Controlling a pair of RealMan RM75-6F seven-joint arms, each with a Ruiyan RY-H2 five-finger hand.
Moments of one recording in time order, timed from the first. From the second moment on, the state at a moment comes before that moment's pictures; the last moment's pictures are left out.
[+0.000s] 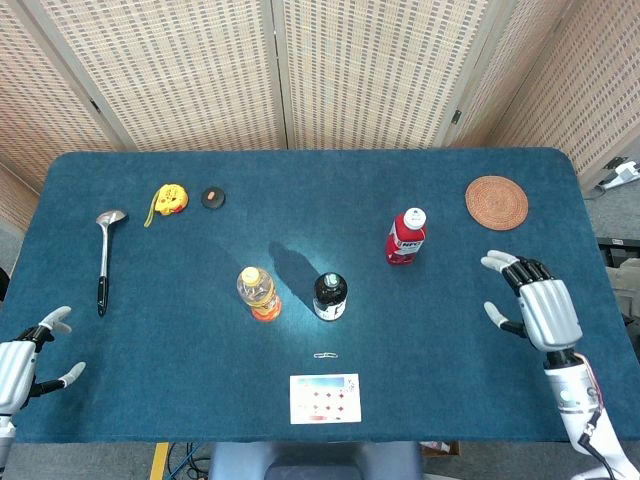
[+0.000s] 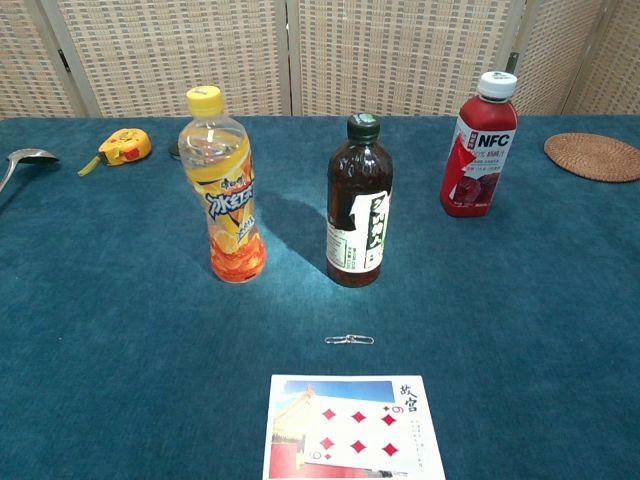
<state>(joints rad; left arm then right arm) -0.09 -1.12 -0.04 -1.56 1.50 1.48 -0.09 0.26 -1.24 0.17 -1.55 -1.52 1.40 0.05</state>
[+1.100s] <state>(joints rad) -0.09 -1.12 -0.05 -1.53 1.43 1.44 -0.11 0.58 -1.50 0.34 -1.15 -1.25 1.00 0.33</state>
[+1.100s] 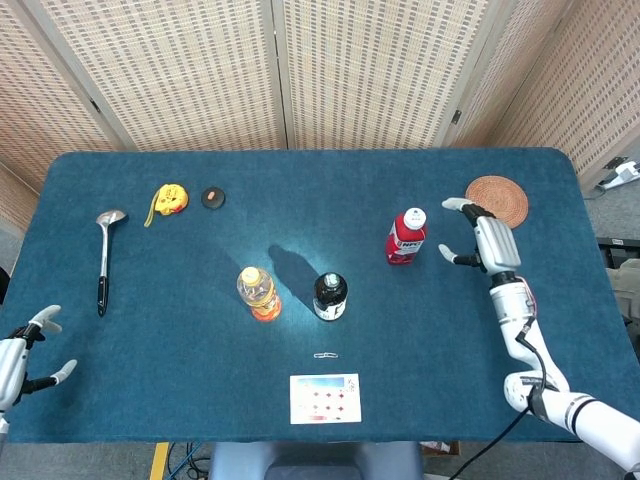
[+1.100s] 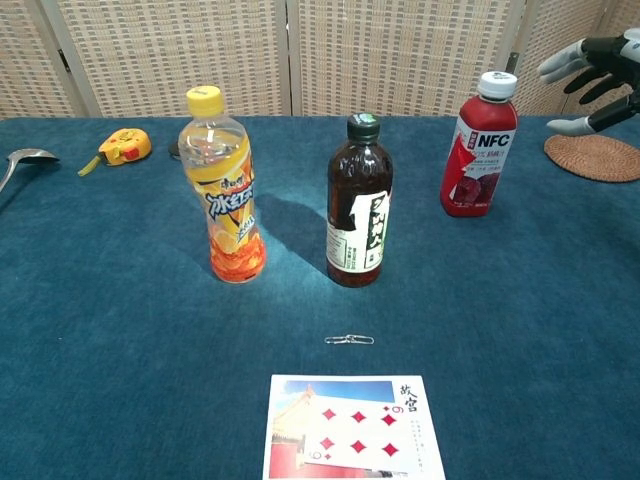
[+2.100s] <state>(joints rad) -0.10 -1.14 -0.06 -1.50 1.39 1.39 -0.12 0.76 -1.59 0.21 -0.83 -1.41 0.77 0.80</state>
